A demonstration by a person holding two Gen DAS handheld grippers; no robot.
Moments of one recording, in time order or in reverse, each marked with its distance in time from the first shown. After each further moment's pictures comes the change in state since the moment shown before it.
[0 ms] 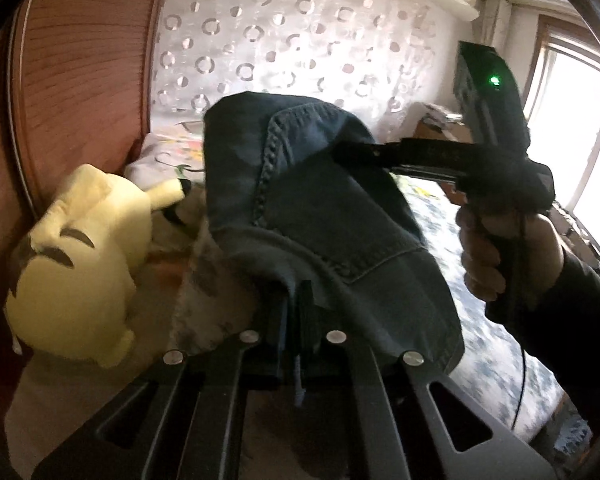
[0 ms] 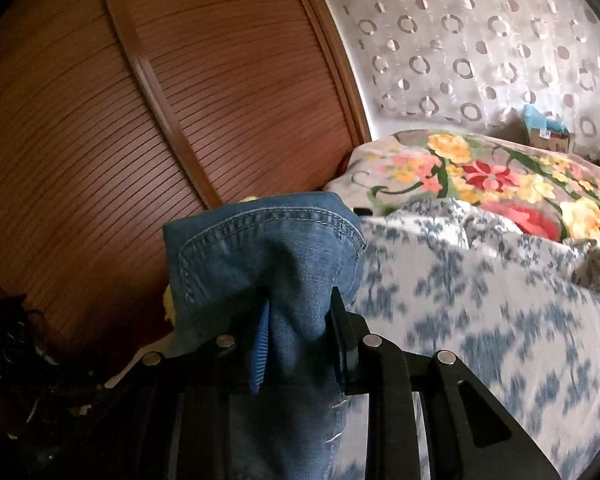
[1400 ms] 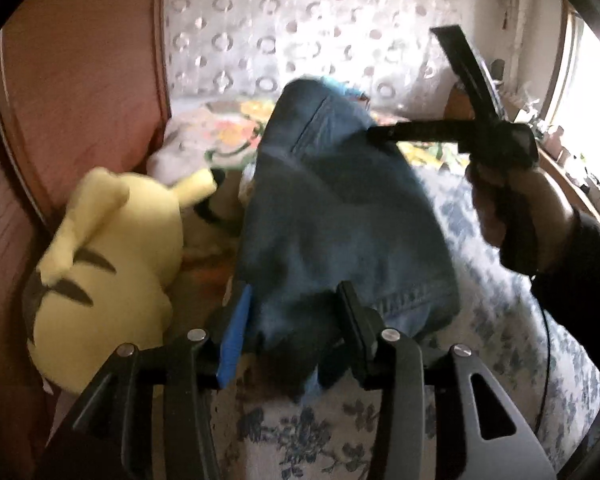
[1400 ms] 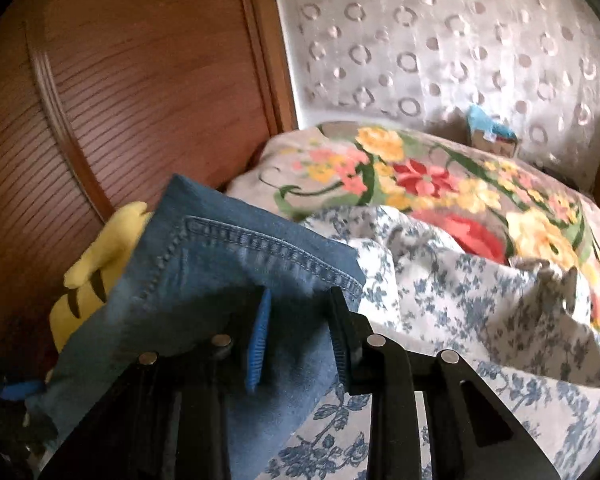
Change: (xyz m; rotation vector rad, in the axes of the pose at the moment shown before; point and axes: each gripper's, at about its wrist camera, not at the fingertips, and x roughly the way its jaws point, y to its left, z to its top) left arm 0.056 0.025 0.026 0.041 0.126 0.136; right arm 0.121 -0.058 0.045 -0.014 0.070 -0.288
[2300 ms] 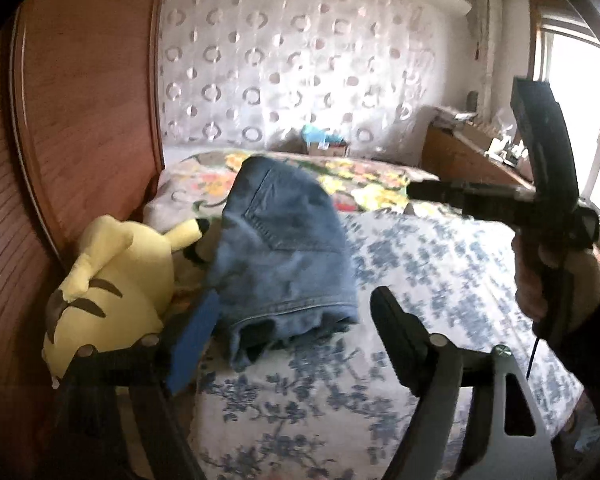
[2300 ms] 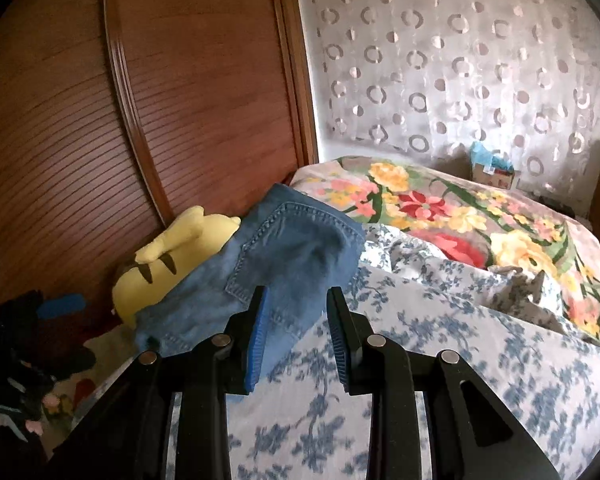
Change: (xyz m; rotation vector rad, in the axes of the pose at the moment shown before) left arm -0.109 -0.053 -0.006 0.035 -0.203 -0.042; right arm -0.167 0.023 -0.069 -0.063 -0.120 0.036
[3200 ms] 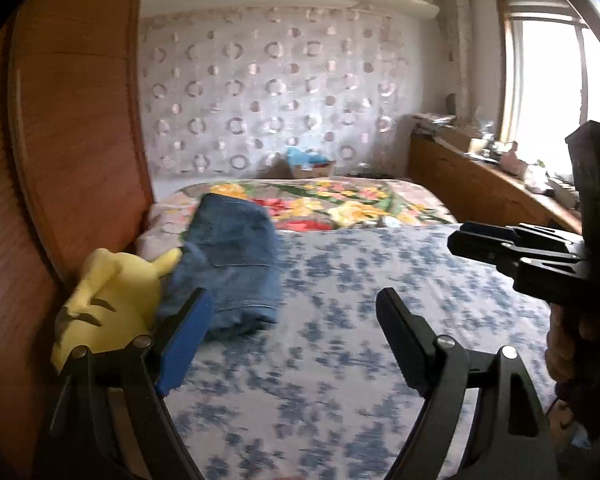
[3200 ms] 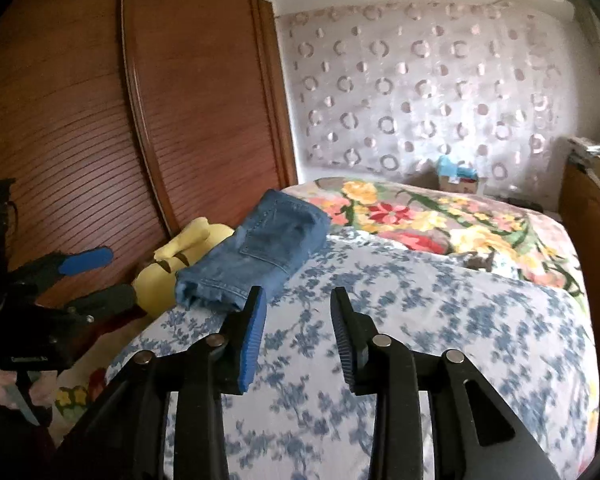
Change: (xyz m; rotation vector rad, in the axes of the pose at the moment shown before) left arm -0.062 -0.100 -0.011 0.080 -0.073 -0.005; right arm -0.124 0.025 -0.073 0.048 -0.102 -0.091
